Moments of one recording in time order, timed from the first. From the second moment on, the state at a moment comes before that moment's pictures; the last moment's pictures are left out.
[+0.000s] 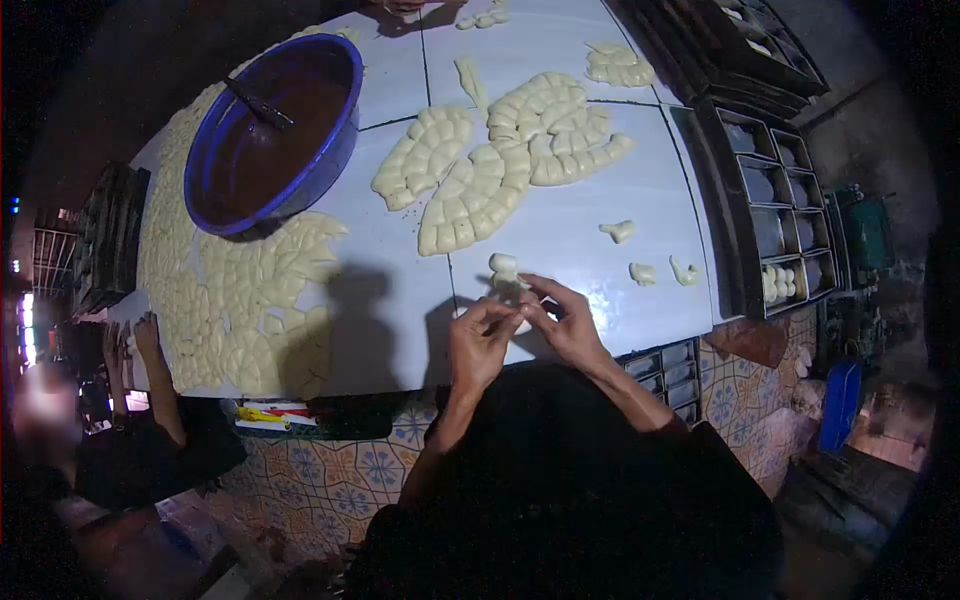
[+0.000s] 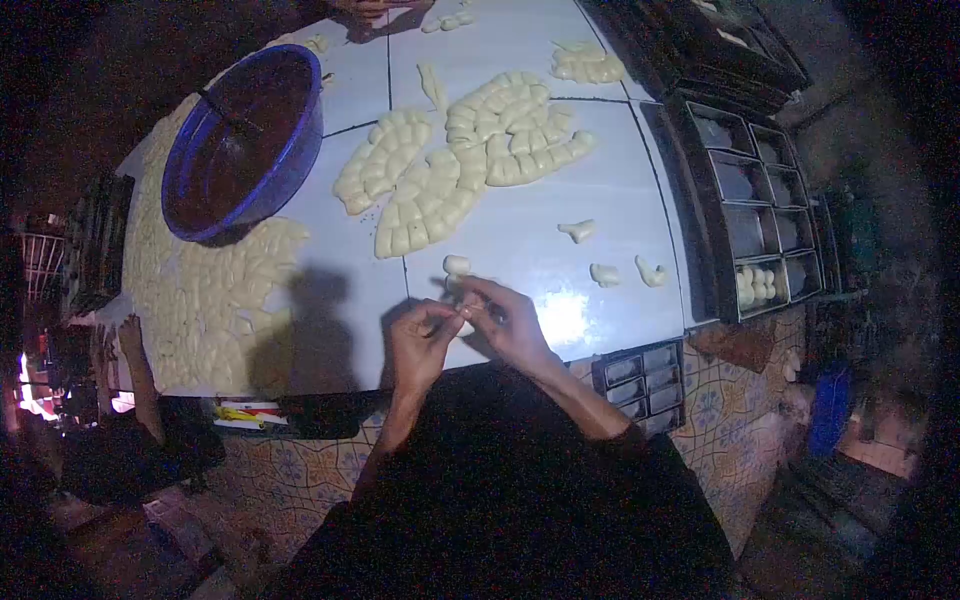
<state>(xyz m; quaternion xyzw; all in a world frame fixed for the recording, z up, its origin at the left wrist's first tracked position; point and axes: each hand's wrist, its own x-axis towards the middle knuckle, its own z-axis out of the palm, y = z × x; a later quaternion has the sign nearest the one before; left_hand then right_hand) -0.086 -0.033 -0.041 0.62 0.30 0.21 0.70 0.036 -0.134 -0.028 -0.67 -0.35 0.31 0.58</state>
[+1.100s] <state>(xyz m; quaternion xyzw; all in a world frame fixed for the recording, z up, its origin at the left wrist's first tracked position) -0.069 -0.017 -0.026 0.50 0.37 0.36 0.70 0.039 -0.073 -0.019 -0.66 -0.38 0.28 0.59</state>
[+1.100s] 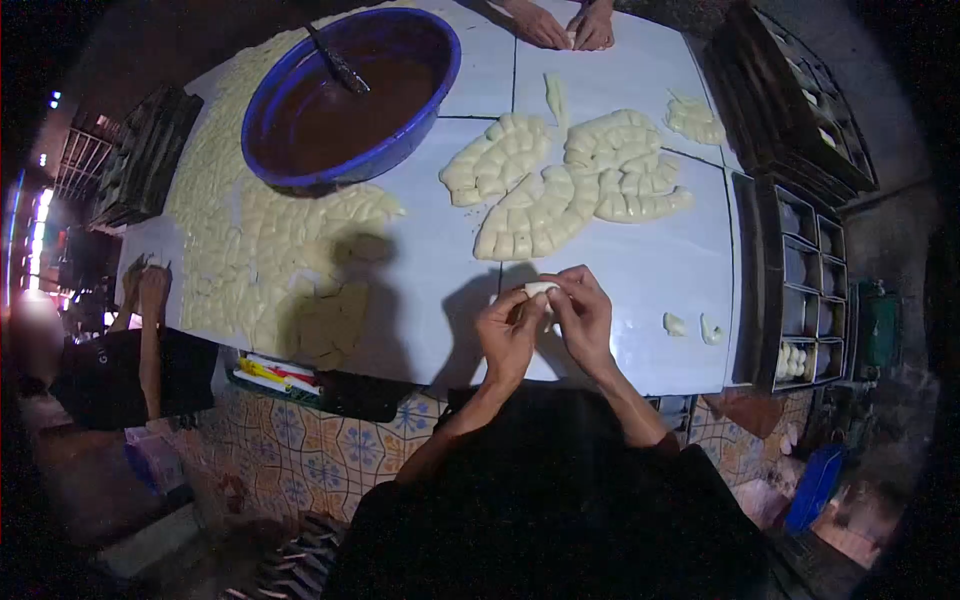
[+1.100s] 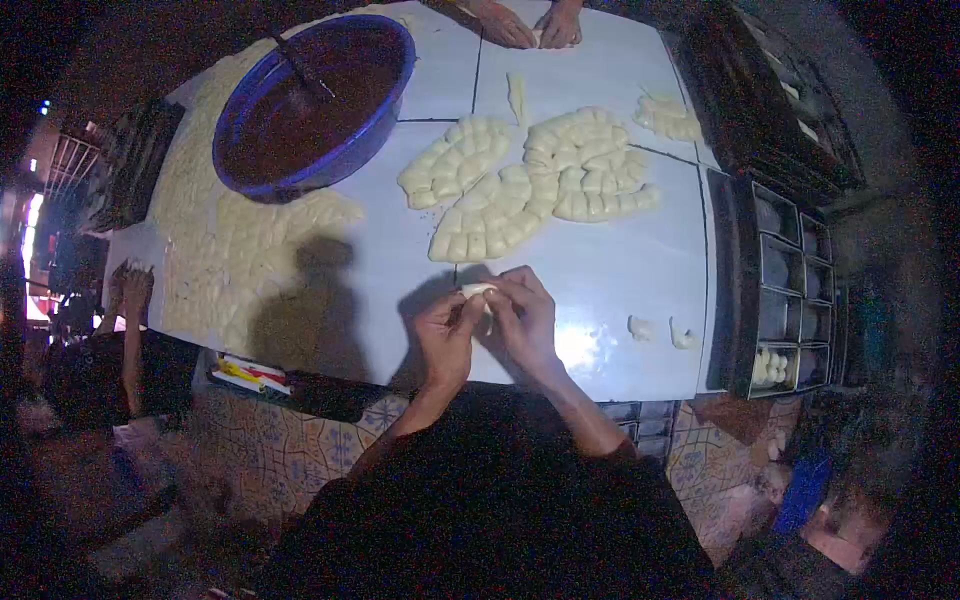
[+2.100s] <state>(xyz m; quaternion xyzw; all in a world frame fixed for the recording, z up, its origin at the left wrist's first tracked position) -0.038 0.240 0.048 0.70 0.48 0.17 0.50 0.062 -0.007 -0.057 -0.41 -0.19 0.48 0.75</state>
